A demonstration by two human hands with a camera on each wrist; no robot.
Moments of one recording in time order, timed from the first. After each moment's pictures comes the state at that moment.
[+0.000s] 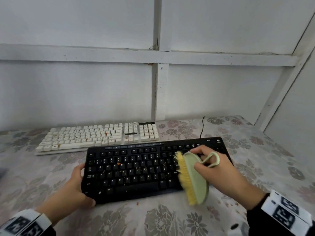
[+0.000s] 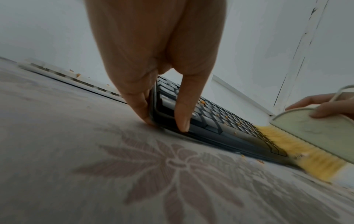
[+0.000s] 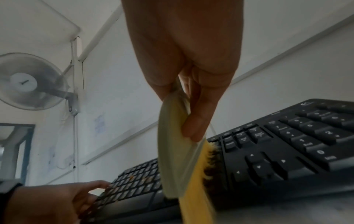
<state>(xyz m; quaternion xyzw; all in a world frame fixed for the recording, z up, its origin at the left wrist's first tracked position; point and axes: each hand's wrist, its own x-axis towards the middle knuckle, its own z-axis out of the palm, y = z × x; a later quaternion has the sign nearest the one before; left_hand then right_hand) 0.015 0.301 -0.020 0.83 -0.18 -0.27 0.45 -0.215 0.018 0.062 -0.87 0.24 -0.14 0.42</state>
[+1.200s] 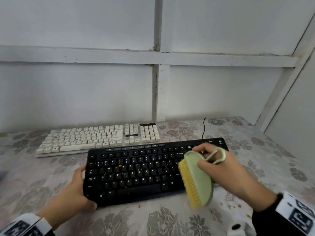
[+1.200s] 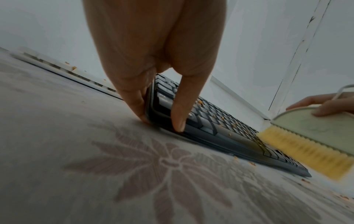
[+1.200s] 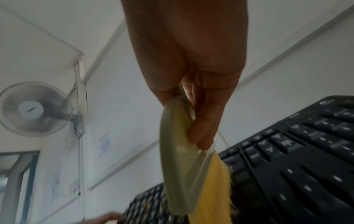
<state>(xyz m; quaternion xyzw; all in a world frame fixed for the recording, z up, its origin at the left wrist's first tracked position) 0.005 0.297 -0.009 0.84 -0.18 -0.27 0.43 -0.214 0.025 0.081 -0.85 0.25 -0.15 0.44</state>
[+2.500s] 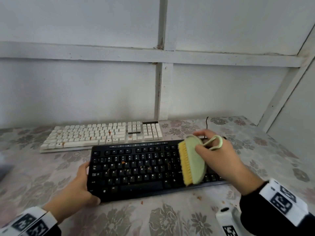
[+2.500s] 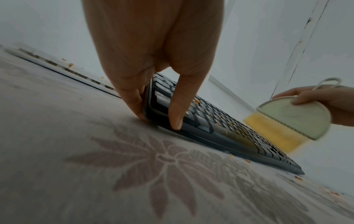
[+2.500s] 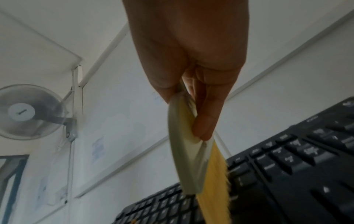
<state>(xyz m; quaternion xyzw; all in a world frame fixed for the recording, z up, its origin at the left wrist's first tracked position) 0.003 0.298 -0.008 0.84 -0.20 -0.26 0.43 -0.190 0.022 0.086 -0.85 0.26 -0.22 0.41</state>
